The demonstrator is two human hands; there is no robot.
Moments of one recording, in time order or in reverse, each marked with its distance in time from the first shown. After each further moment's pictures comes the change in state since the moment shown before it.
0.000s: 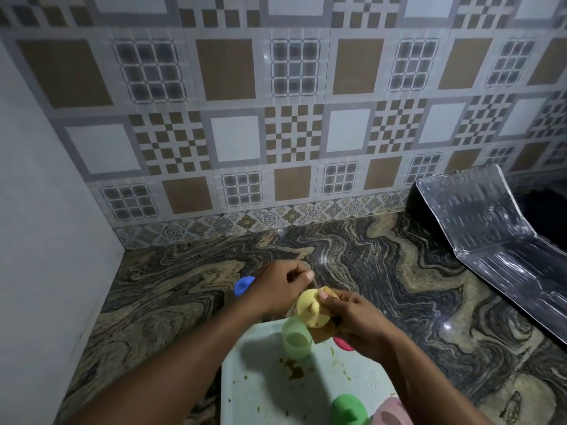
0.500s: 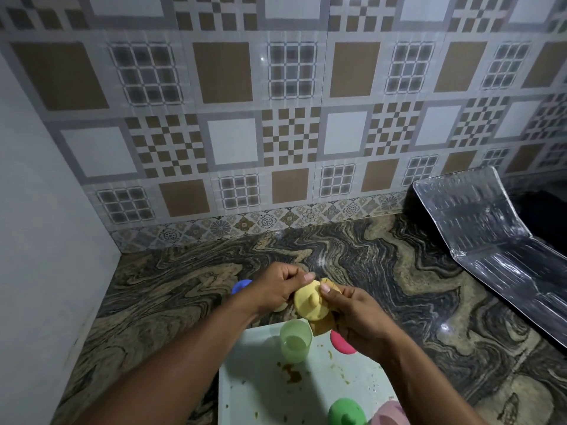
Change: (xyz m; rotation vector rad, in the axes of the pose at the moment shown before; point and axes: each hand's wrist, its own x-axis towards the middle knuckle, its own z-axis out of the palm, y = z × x) left_hand 0.010 -0.001 0.003 -0.485 -0.212 -0.130; right_hand -0.003 -0.010 0.000 0.061 -0.081 -0.098
